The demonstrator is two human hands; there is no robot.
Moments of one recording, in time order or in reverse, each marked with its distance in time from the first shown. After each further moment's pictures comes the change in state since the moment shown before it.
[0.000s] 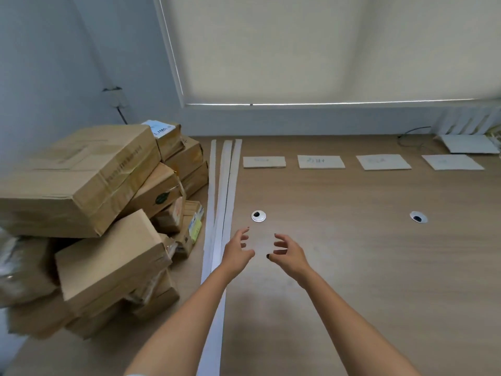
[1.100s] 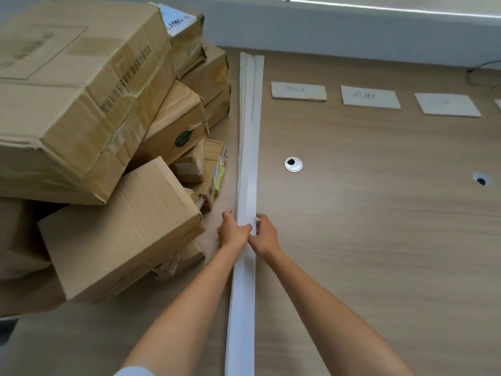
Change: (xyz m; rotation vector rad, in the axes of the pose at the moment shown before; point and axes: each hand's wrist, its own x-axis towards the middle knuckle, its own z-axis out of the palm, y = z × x) left_hand 0.053 -0.126 -0.049 0.043 0.190 -0.464; right_hand 0.070 0.047 0.194 -0.202 -0.039 0.154
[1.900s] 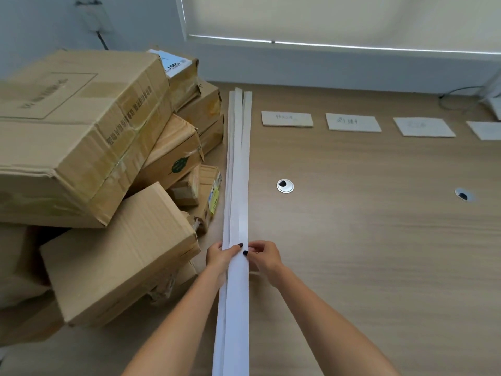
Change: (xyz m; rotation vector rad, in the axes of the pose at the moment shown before) left_hand -0.003 -0.014 -0.018 -0.365 -0.104 -0.168; right_hand -0.004 0.004 -0.016 0.297 -0.047 0.135
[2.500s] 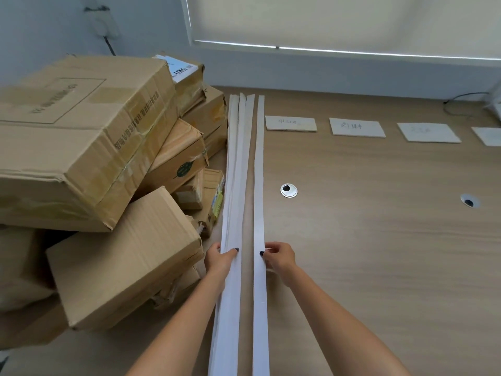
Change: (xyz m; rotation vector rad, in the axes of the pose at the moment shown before) left_hand -0.003 0.004 -0.005 0.063 0.084 0.070; right_hand 0.017 0.003 -0.023 -0.021 0.076 0.050
